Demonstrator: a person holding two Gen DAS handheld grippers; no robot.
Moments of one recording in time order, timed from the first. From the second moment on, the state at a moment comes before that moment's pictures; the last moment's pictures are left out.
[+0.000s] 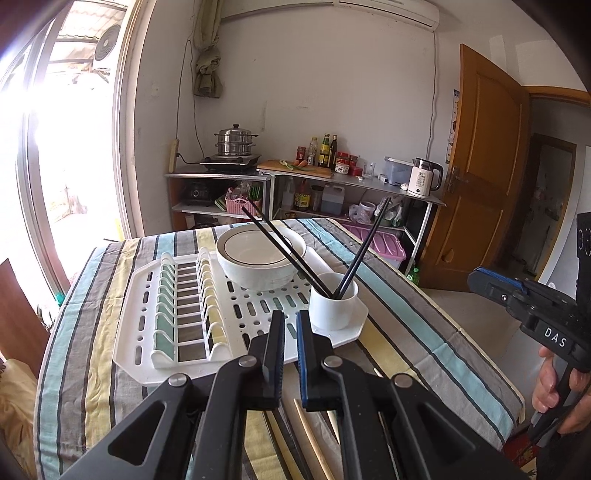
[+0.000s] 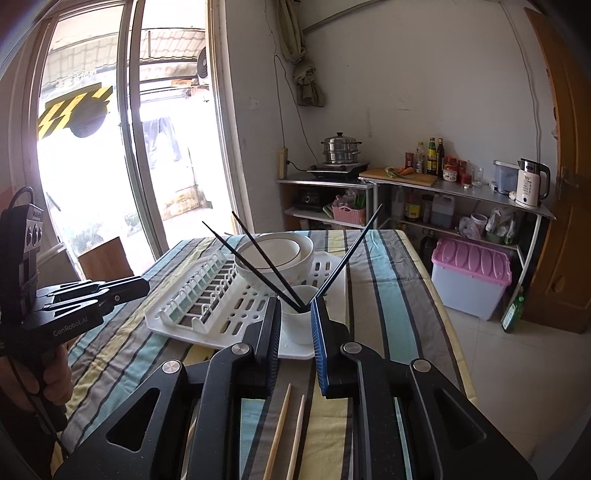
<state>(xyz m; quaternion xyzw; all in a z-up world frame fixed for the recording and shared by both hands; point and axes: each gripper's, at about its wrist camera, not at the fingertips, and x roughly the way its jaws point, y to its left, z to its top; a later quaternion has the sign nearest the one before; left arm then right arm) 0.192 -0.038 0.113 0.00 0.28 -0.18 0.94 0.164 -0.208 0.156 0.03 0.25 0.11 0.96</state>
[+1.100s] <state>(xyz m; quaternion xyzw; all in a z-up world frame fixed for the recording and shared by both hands) 0.190 -0.013 -0.005 -0.01 0.41 -0.15 0.90 0.164 -0.161 0.046 0.03 0.38 0.12 0.92</state>
